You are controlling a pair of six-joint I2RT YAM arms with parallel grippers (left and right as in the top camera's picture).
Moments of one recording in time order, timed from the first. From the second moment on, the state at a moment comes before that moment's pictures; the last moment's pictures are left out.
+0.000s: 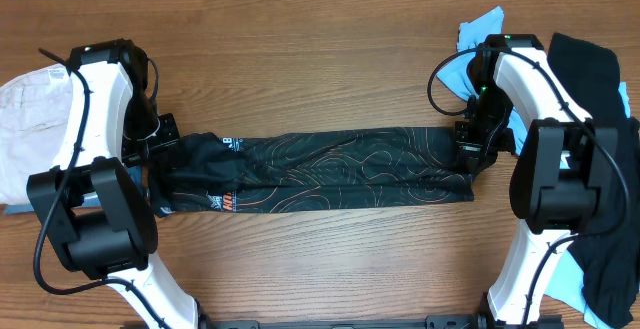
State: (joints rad) left arm 0.20 1.99 1.65 -1.50 -0.04 -0.23; right arm -0.02 2.16 1.68 -1.62 -0.02 0.19
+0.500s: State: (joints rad) left arm 0.20 1.99 1.64 -1.54 -0.10 -0.23; right arm -0.02 2.16 1.68 -1.62 0.00 0.20
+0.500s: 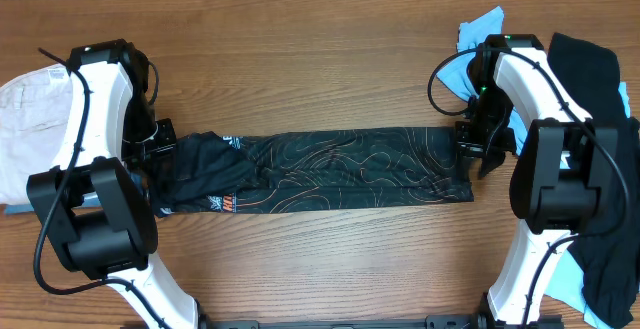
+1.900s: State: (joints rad) left arm 0.20 1.99 1.64 -1.48 -0.10 -0.23; right arm -0.11 2.10 1.39 -1.13 -0.35 -0.01
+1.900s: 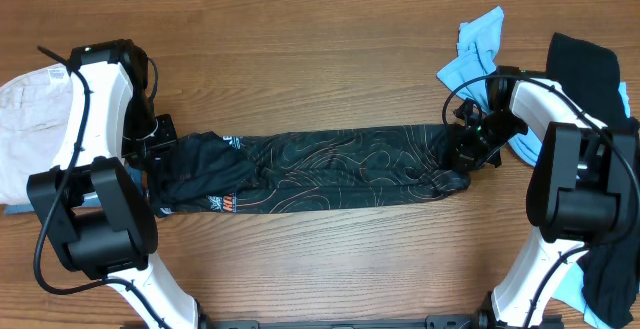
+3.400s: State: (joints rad) left arm 0.20 1.99 1.64 -1.41 -0.04 -0.23; right arm 0.38 1.86 1.50 -1.16 0.02 0.13
